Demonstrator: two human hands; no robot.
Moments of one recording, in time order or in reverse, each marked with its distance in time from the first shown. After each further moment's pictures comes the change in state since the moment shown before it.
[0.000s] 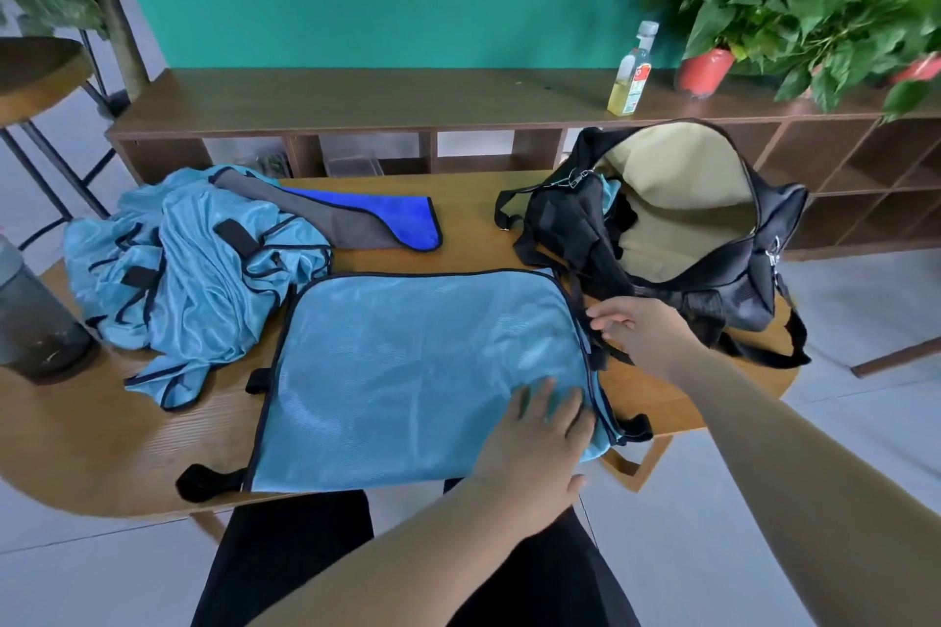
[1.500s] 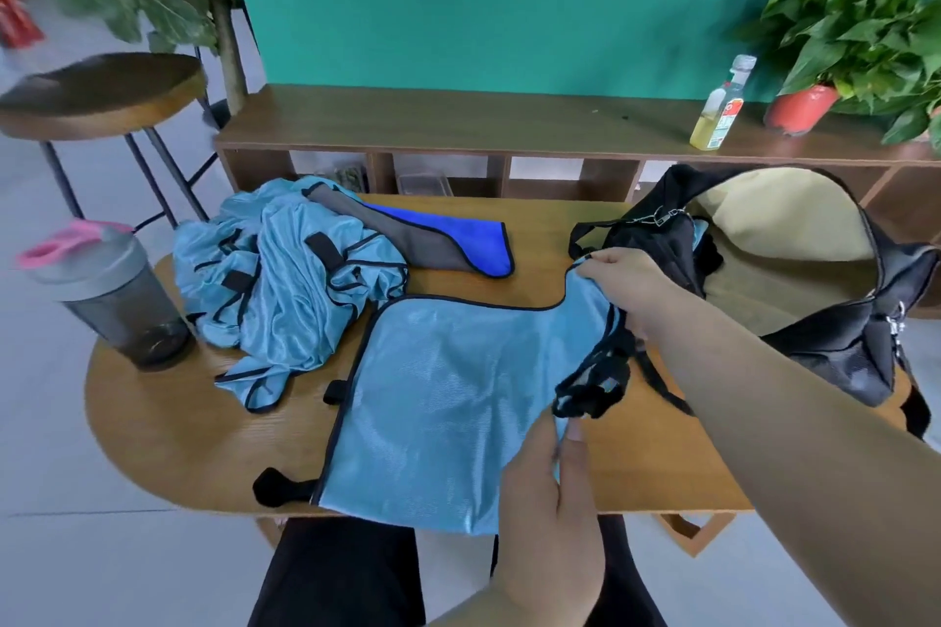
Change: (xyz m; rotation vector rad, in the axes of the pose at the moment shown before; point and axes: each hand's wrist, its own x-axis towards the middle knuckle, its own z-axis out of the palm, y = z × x) left_hand -0.063 0.005 -0.105 -1.340 0.741 -0.673; right_hand 0.094 -0.142 0.034 0.530 -0.030 0.113
